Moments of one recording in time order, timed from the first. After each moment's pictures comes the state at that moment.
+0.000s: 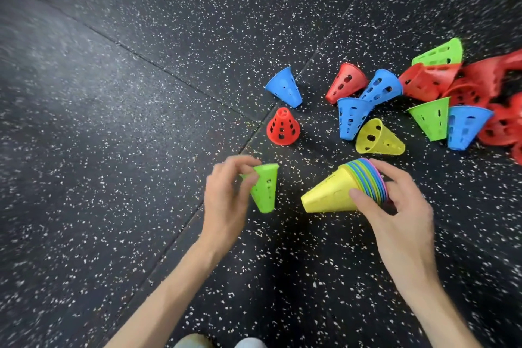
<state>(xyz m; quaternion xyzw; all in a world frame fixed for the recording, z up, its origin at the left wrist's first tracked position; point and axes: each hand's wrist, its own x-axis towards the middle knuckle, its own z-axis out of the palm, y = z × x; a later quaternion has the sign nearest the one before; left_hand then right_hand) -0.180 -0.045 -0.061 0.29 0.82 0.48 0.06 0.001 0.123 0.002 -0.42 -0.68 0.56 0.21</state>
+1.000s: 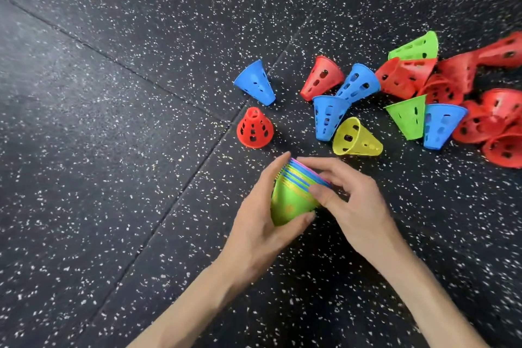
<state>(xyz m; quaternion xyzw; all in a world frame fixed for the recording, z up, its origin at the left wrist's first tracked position) -0.131 0.012 -0.049 0.33 0.74 0.51 0.30 -0.036 0.158 -0.010 -0.26 -0.76 0.59 0.09</state>
